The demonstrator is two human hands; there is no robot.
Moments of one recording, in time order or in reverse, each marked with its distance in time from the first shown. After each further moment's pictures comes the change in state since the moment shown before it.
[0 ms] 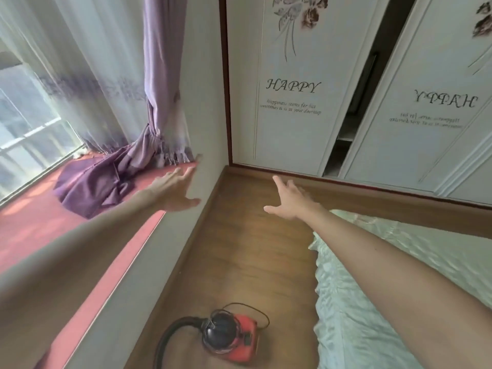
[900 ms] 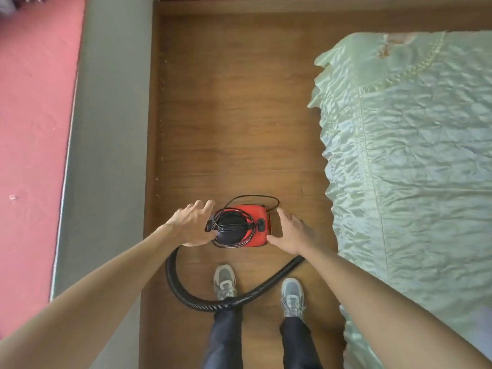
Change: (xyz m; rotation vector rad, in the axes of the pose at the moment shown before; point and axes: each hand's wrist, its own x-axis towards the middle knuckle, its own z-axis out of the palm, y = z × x) left_hand 0.021 -0.017 0.430 0.020 -0.763 0.307; right_hand -0.027 0.041 0.443 0.233 -0.573 0.419
